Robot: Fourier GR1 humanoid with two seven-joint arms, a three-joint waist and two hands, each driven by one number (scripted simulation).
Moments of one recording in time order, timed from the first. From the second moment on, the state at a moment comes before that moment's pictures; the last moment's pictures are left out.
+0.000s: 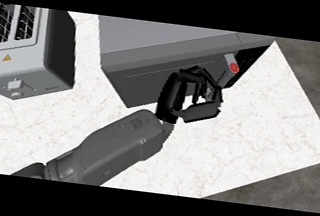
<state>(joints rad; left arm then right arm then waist) -0.90 0.00 -0.85 -0.83 1.01 0.60 -0.73 0.00 -0.53 -0.21 -2.07 -0.88 0.50 0.02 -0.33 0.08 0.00</state>
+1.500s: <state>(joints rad) -0.97 0.00 -0.98 -0.75 1.05 0.65 -0.69 -0.03 -0.62 -0.23 -2.08 -1.05 0.57 0.06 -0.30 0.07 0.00</state>
